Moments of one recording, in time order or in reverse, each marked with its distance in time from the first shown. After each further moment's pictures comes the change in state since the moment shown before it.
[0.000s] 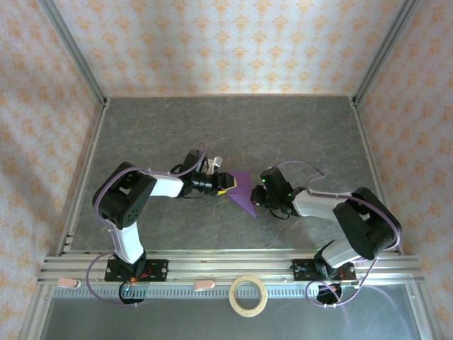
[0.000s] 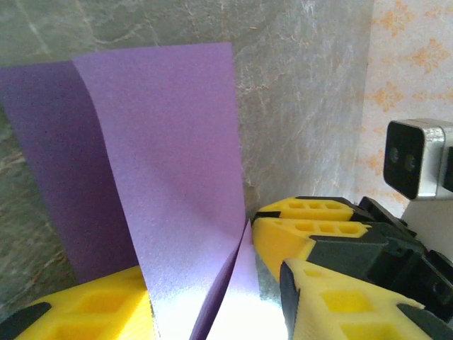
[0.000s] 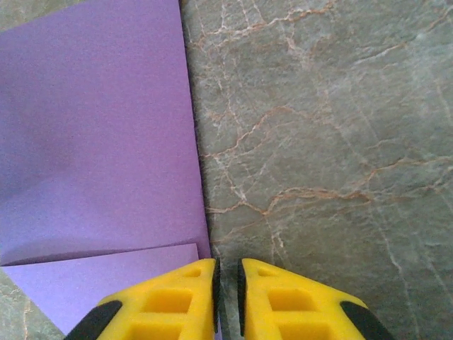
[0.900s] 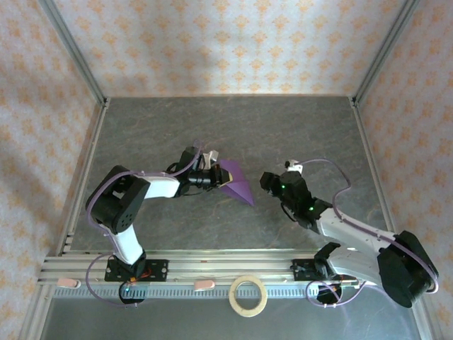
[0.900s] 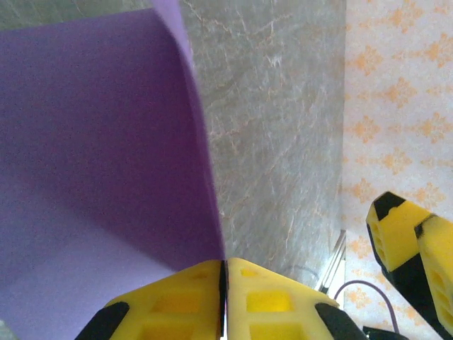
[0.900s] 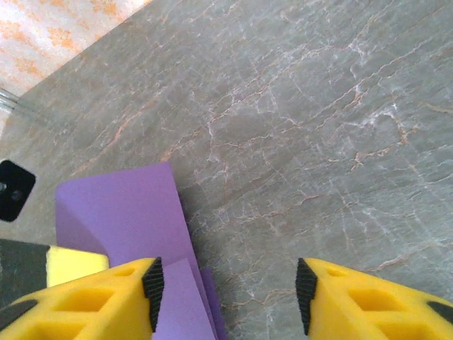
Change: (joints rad) left arm 0.018 -0.069 -0.019 0.042 -0.077 -0.040; right arm 0.000 -0.436 -0.138 0.082 0.321 -0.022
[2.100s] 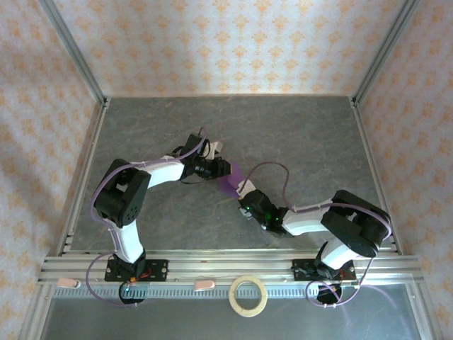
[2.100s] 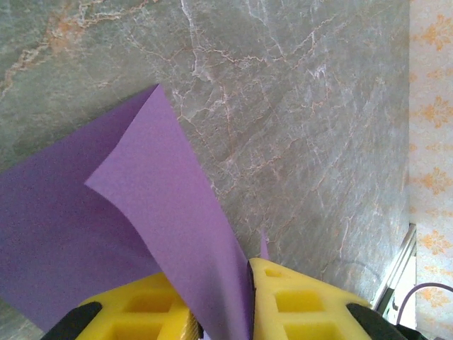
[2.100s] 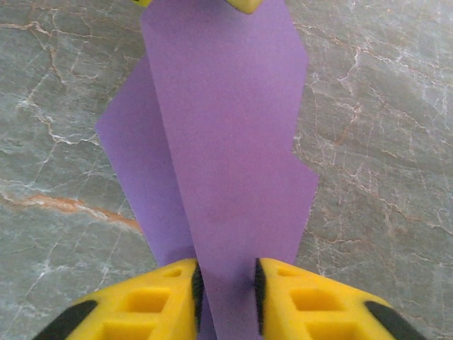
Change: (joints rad) left arm 0.031 0.071 0.265 -0.409 -0.040 0.281; right arm 0.332 0.491 0.029 0.307 0.209 -0.702
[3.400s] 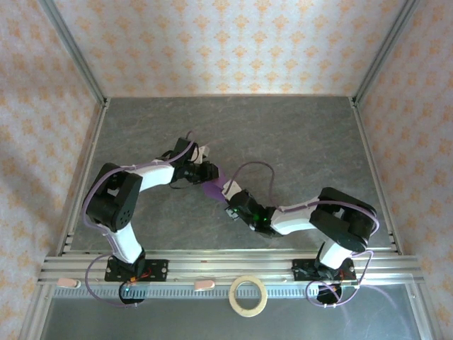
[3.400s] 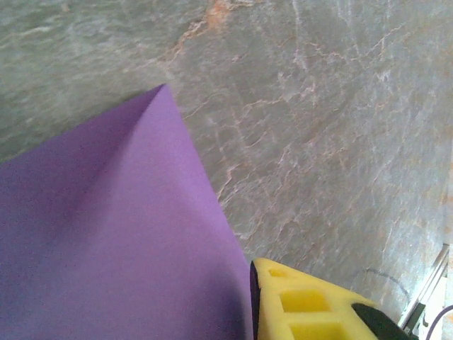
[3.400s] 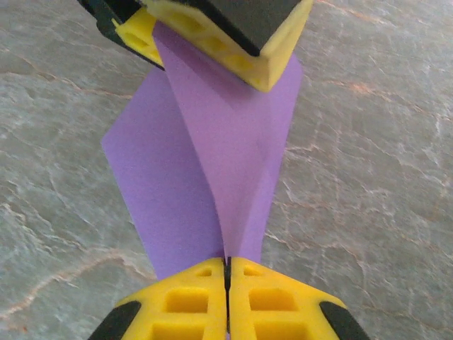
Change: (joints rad) left arm 0.080 -0.085 -0.122 -0.041 -0.050 0.029; right arm 0.095 0.104 0.126 0.033 -0.011 0.014
